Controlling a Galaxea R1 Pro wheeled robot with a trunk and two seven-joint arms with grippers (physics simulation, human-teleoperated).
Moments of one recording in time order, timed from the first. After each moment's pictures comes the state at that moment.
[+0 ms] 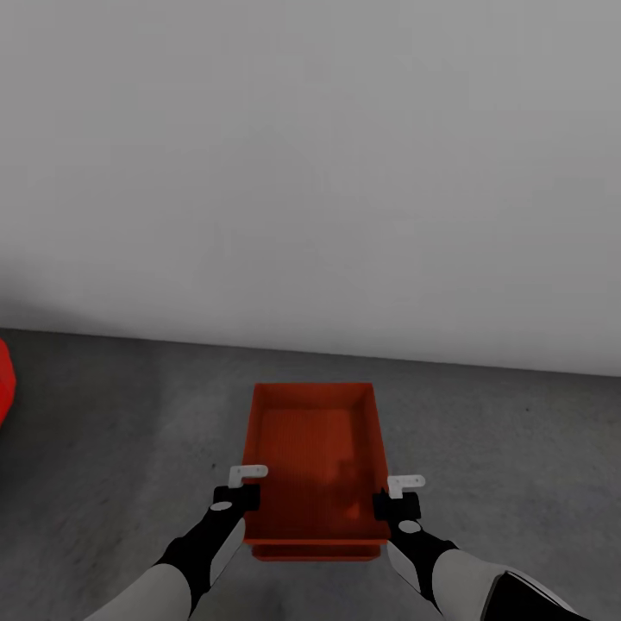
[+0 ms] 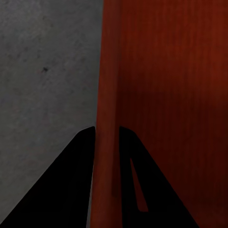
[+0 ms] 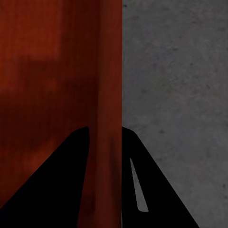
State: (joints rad) left arm -0.61 -0.12 -0.20 -0.43 0.18 0.10 0.25; right arm -0.74 0.11 0.86 -0.01 -0.73 -0.27 -0.26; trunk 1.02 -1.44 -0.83
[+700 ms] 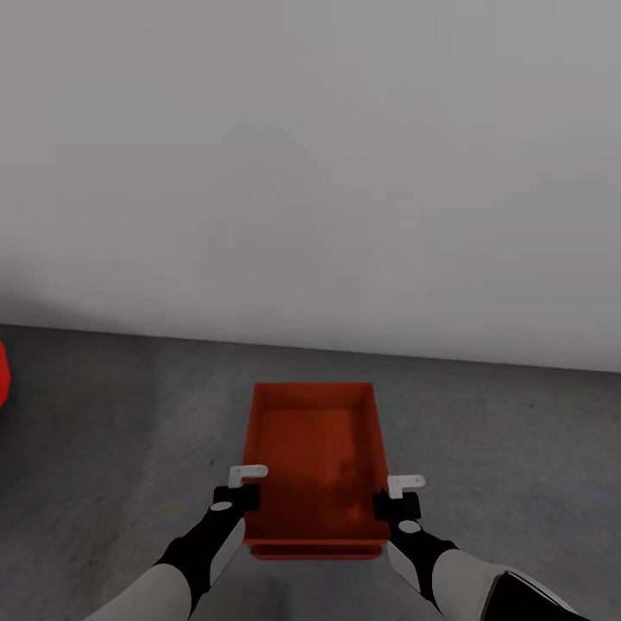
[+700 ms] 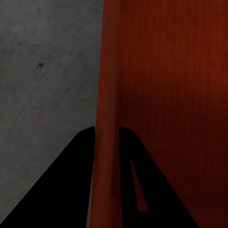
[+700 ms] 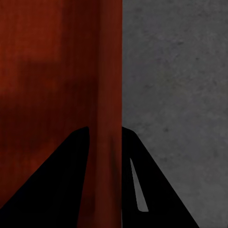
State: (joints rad) left arm -0.61 -0.12 -0.20 -0.43 0.18 0.10 0.25; right arm -0.74 0.11 0.86 -0.01 -0.73 -0.27 -0.26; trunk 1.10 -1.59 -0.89
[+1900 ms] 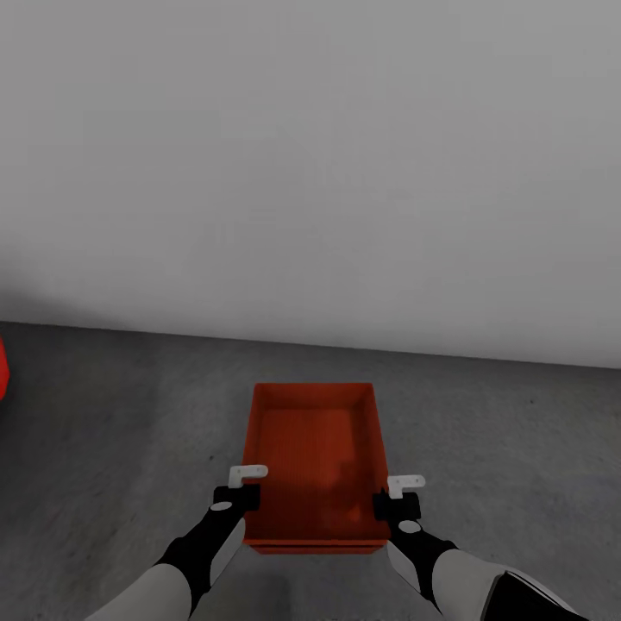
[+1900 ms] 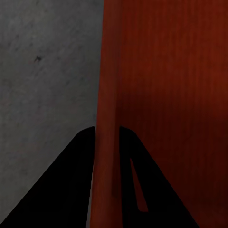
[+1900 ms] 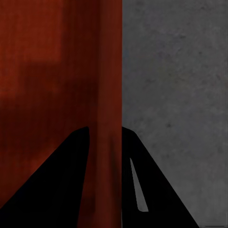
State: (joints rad) left arm -0.61 -0.12 -0.19 -0.43 0.18 0.10 0.25; right arm -0.74 0.11 0.86 -0.01 -0.73 -0.27 -0.26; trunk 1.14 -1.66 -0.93
